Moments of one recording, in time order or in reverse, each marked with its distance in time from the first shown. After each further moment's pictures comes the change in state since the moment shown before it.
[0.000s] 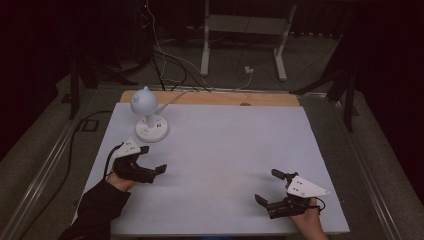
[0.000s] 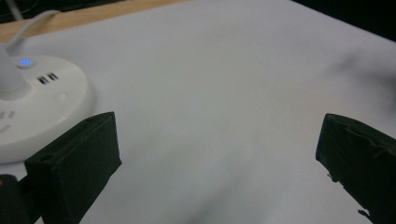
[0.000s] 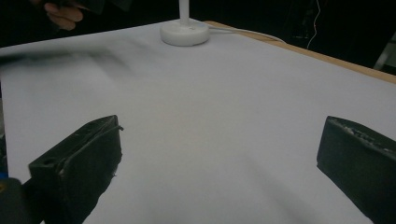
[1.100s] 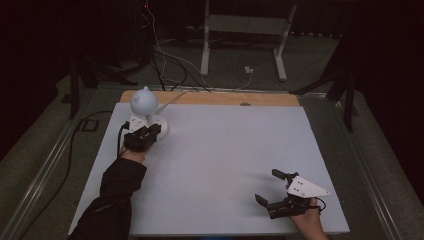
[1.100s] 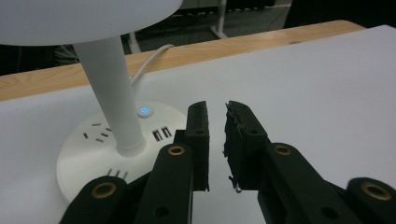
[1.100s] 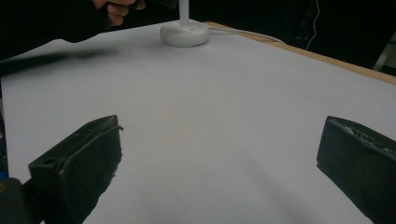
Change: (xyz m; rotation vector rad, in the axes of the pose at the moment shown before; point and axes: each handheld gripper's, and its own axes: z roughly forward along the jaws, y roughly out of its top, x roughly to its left) left arm 0.046 0.037 0.049 -0.097 0.371 -0.112; right arm -0.001 0.000 -0.001 -0.005 -0.001 0.001
